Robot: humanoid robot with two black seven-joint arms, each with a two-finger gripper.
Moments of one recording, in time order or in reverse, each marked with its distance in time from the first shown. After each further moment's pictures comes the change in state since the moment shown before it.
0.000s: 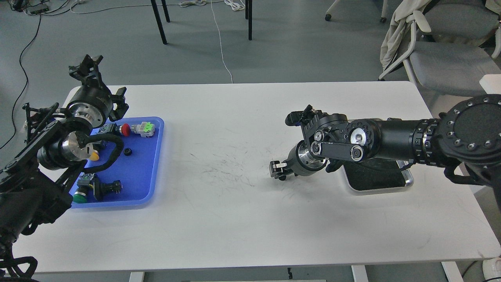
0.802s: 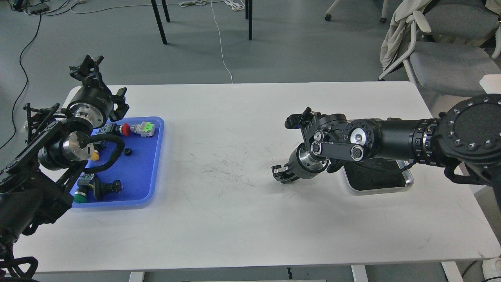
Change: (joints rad) left arm 0.001 -0.003 0.000 -0.001 0.000 0.004 0.000; right arm 0.013 0.000 0.000 -0.003 -0.001 0.040 -0.006
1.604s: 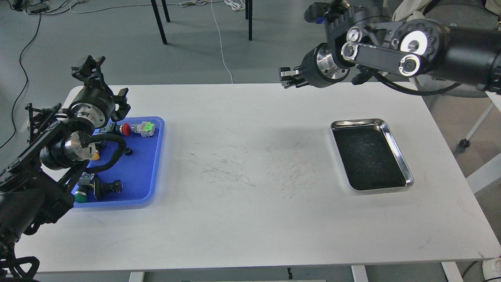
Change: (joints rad) left arm -0.003 -0.006 0.003 0.000 0.002 0.004 0.002; right arm 0.298 -0.315 0.135 0.046 -0.140 -0.012 0.015
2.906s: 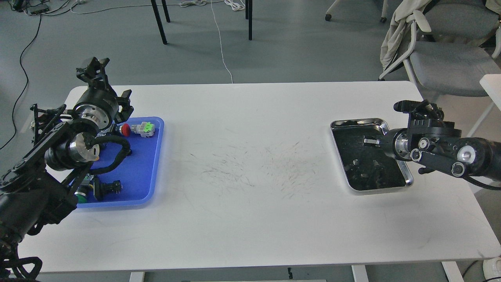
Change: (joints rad) left arm -0.001 -0.011 0.013 0.001 0.012 0.012 0.000; right arm -0.588 -0.173 0.176 -0.055 -0.301 -0.304 0.056
